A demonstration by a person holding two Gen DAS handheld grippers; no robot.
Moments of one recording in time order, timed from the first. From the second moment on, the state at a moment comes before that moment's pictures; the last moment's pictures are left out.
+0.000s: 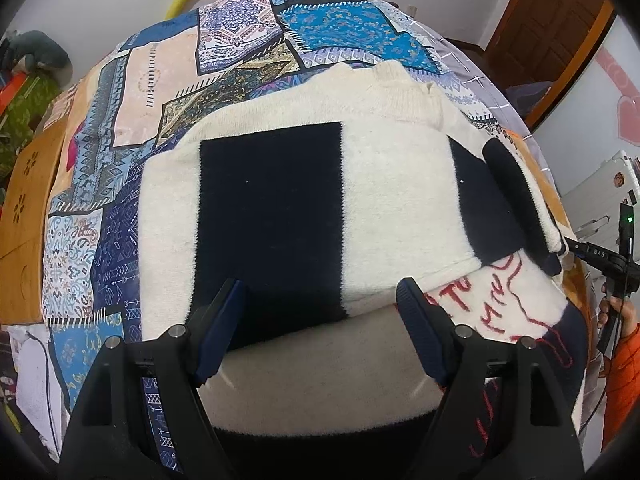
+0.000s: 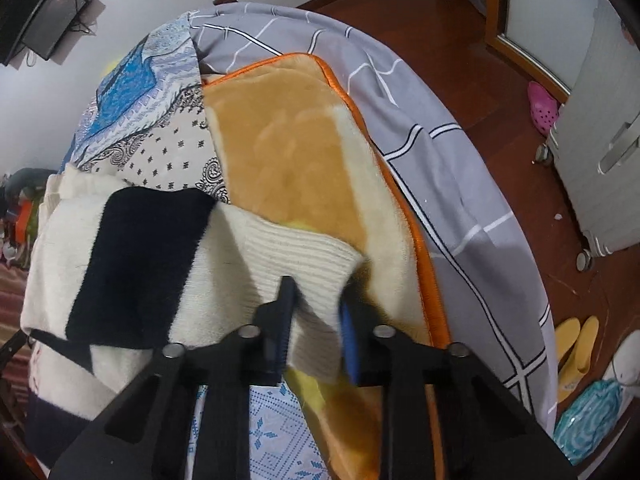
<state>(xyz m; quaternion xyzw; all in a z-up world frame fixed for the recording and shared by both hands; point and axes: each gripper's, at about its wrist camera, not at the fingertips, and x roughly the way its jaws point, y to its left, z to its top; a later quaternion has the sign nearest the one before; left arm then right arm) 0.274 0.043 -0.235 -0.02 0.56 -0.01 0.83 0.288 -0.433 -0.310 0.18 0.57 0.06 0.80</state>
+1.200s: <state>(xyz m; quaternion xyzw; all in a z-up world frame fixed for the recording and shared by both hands) 0.220 0.105 -0.204 -0.06 0.52 0.01 0.85 0.284 -0.121 -0.124 0.05 0.41 0.39 0.82</state>
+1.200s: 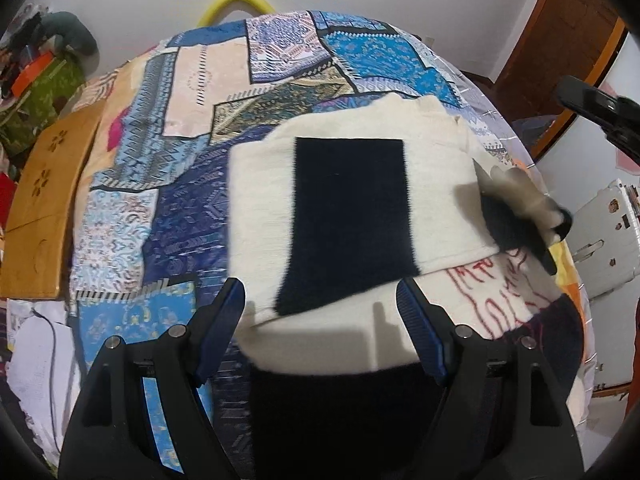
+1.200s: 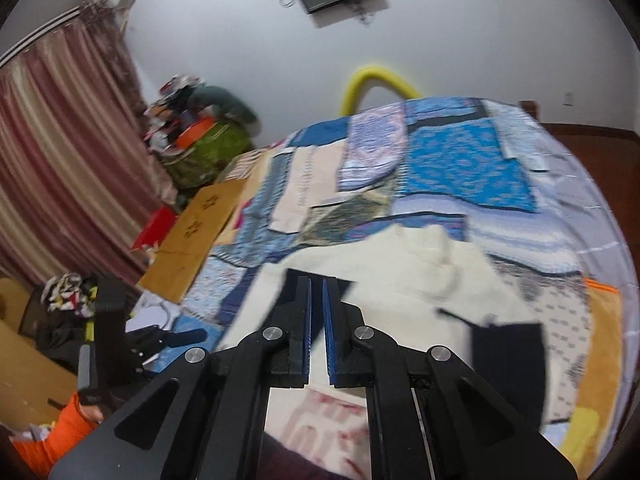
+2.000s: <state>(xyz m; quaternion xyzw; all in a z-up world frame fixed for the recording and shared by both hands) 0.253 0.060 -0.204 -0.07 0.53 -0.02 0.84 0.292 -0.187 -0.144 -0.02 0.43 0.28 0.86</state>
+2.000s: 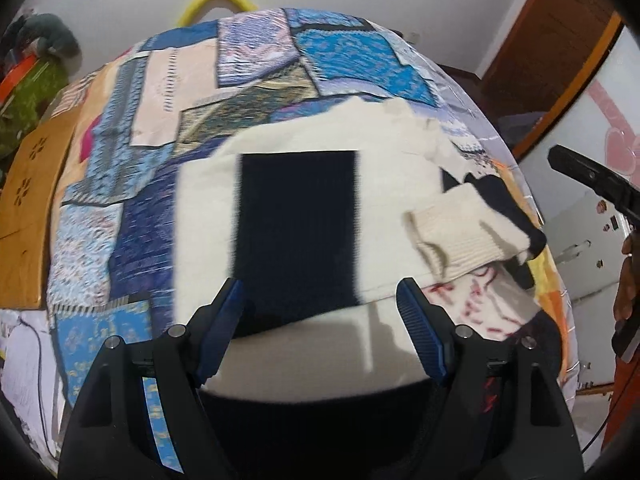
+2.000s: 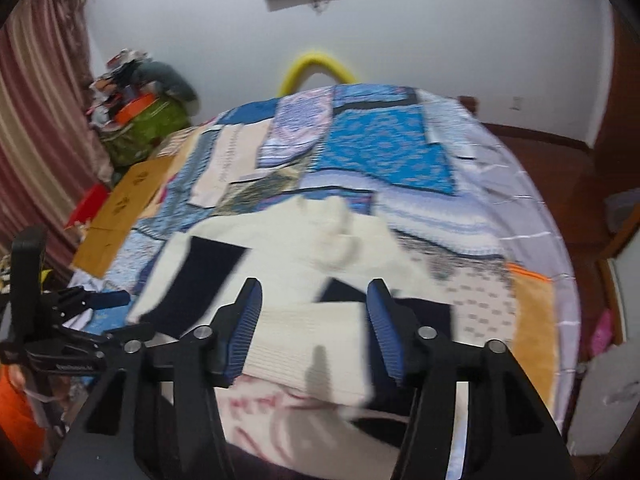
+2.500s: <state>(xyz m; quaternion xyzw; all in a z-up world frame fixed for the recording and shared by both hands) 0.313 -0.004 -0.239 -0.11 0.58 -0.05 0.80 0.288 -0.277 -0.178 0.00 0.45 0.23 0.86</state>
